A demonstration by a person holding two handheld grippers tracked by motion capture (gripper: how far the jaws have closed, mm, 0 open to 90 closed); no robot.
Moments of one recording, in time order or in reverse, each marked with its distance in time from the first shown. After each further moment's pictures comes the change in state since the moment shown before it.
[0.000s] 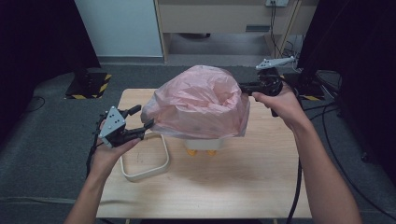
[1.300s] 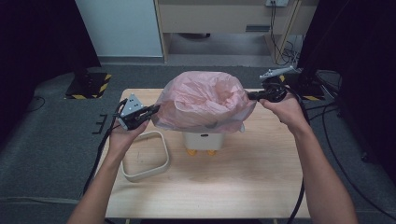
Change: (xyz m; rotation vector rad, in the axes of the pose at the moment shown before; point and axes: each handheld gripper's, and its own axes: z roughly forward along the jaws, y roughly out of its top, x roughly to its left) left arm 0.013 -0.003 0.051 0.157 -0.009 -0.023; right arm -0.038 -0.043 0.013 0.150 -0.160 0.047
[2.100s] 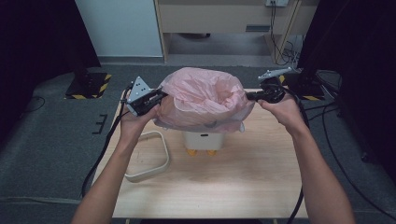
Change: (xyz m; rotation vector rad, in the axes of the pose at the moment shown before) left arm -0.001 0.055 0.023 -0.119 0.007 -0.037; right arm 0.003 -0.002 0.005 -0.006 -0.010 -0.001
